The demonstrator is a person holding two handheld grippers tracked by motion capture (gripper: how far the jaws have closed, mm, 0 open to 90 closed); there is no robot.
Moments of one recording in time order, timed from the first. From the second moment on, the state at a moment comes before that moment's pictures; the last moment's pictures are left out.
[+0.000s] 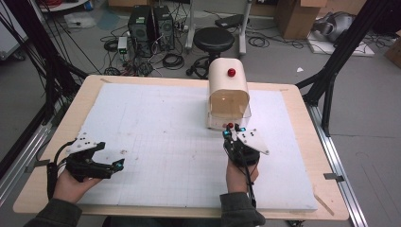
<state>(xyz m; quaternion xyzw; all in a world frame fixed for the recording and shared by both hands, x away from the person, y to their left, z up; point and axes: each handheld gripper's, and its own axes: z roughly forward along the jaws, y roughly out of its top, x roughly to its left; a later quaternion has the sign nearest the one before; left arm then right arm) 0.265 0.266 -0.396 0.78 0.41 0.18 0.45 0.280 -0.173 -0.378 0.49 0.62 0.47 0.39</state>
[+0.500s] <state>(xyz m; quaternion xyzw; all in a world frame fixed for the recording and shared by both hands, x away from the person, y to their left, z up) 0.266 0.265 -0.395 0.77 0.41 0.18 0.45 0.274 -0.192 -0.374 0.47 0.65 0.49 0.33</state>
